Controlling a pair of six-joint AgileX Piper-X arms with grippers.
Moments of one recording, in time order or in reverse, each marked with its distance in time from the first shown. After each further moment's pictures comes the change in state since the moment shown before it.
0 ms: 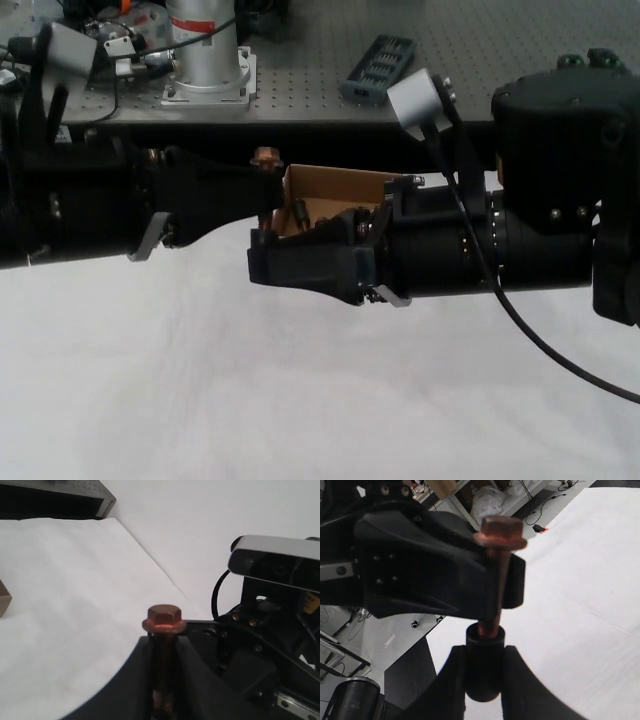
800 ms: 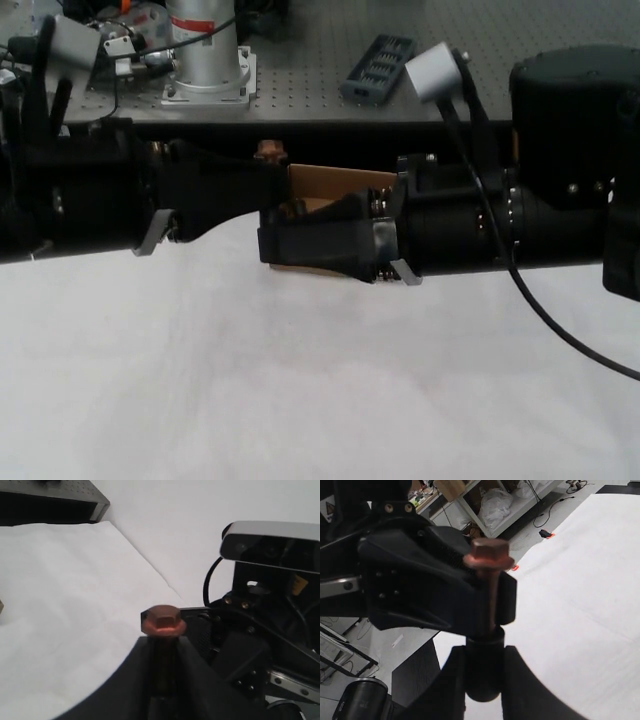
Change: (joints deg) left arm -0.5 0.0 -0.5 -1.6 2.2 0.8; right arm -3.1 0.1 -1.3 0.6 -3.7 -0.5
